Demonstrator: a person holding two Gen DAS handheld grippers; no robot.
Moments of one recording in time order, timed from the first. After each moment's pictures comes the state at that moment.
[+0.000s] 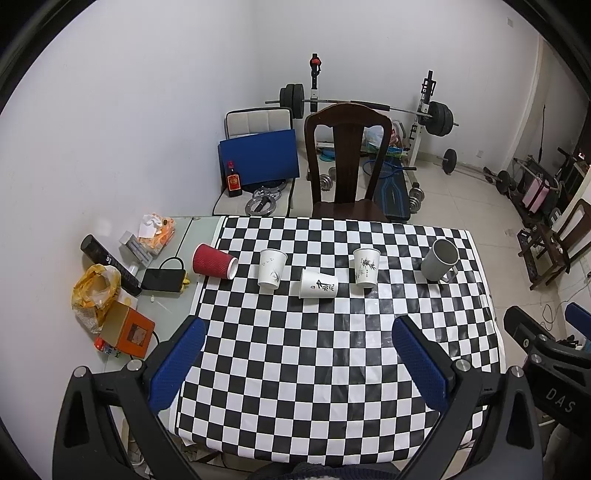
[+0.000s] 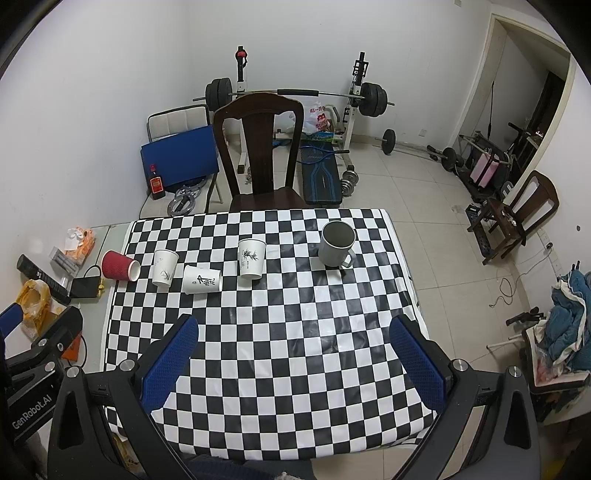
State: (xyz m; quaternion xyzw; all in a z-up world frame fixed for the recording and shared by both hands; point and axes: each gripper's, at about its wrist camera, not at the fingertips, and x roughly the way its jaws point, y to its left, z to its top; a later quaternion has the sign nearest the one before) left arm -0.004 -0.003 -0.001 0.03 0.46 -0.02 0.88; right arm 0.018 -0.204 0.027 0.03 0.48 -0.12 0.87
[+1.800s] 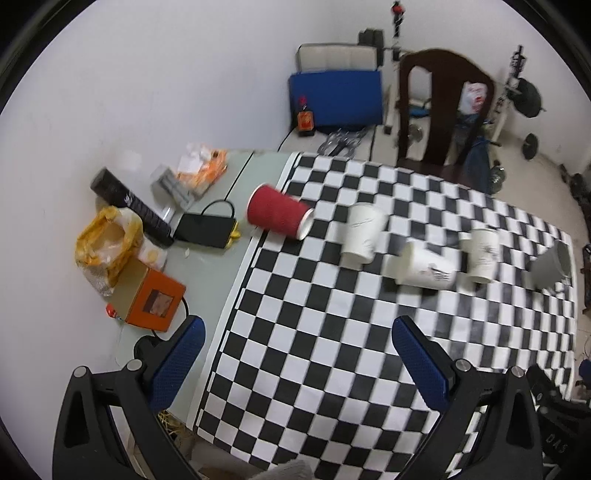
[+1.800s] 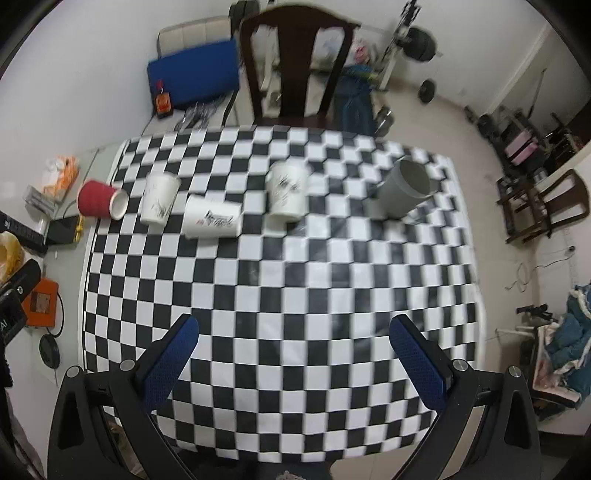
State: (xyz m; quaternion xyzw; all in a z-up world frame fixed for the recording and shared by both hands) left arm 0.114 0.089 -0.144 0.03 0.55 0.13 0.83; right arm 0.135 -0.148 -0.152 0.00 0.61 -0.07 0.79
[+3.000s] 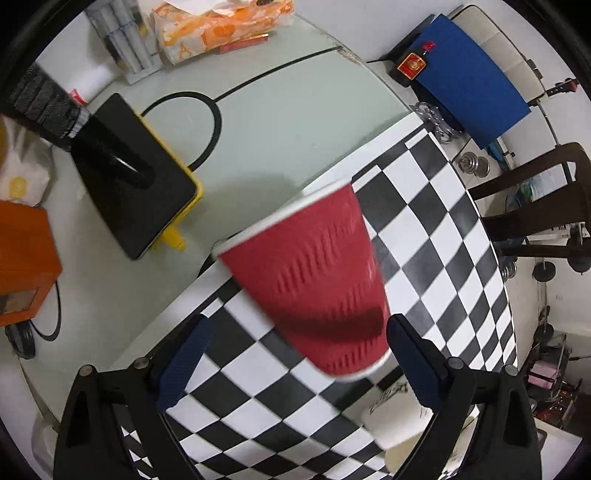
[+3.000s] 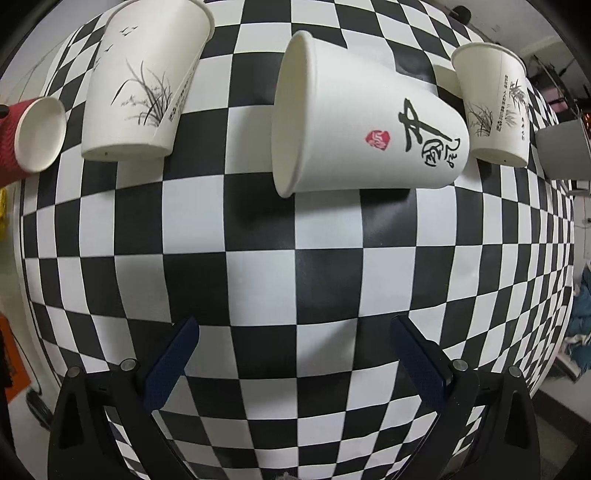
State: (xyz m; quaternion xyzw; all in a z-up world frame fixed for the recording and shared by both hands) left arm 0.317 0.253 -0.338 -0.31 0.64 0.19 0.68; right arm 0.248 0.016 -0.409 0.02 0.75 -0.10 0.65
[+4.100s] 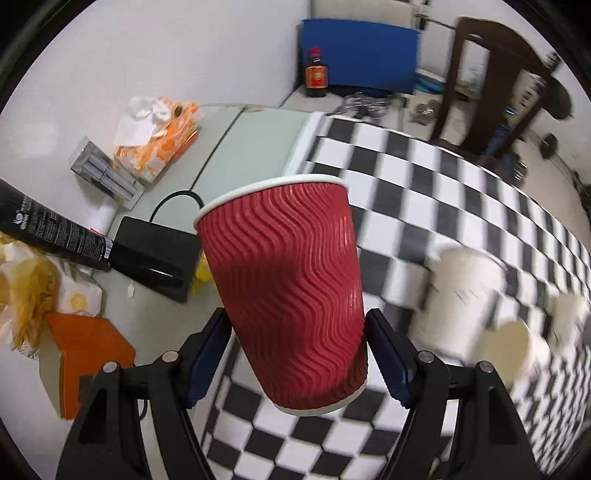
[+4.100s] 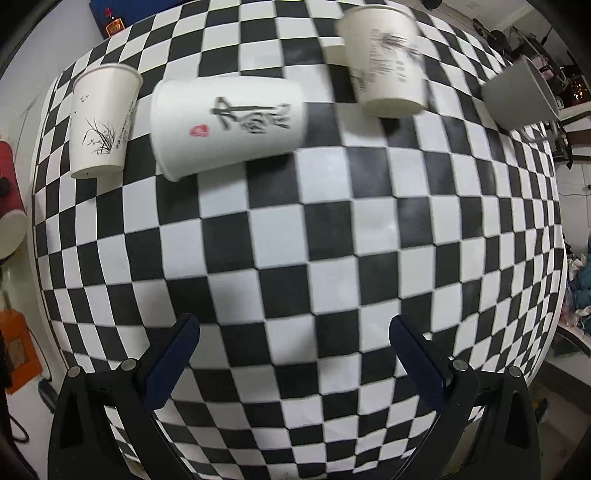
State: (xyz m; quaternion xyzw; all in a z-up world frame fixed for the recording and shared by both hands) left arm 0.249 0.185 -0.282 -0.02 0.60 0.10 0.80; right arm 0.198 -0.128 -0.360 0.07 0.74 -0.11 0.66
